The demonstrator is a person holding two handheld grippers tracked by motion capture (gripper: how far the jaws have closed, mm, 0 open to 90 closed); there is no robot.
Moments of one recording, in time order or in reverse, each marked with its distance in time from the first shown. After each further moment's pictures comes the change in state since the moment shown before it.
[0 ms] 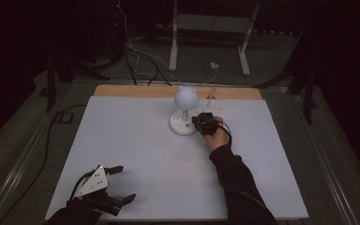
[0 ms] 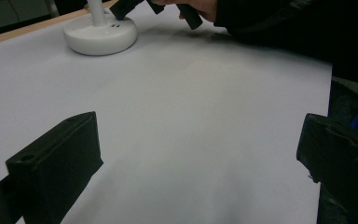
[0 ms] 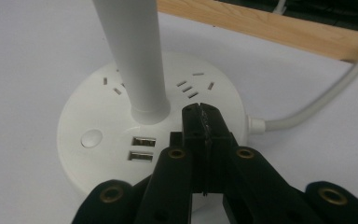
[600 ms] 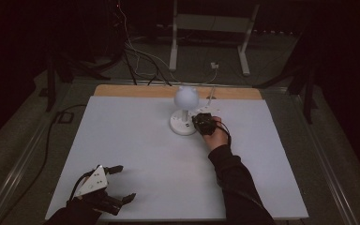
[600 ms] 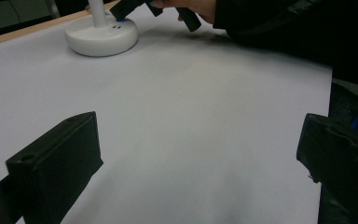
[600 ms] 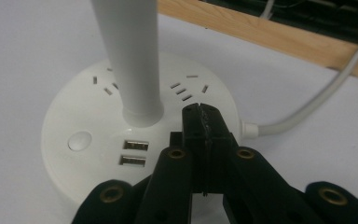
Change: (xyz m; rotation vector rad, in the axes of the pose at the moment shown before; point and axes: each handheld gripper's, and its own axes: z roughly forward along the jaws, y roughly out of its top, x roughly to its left) left arm 0.001 0.000 -0.001 -0.008 0.001 -0.003; right arm 0.003 0.001 0.003 -0.001 -0.052 -0.027
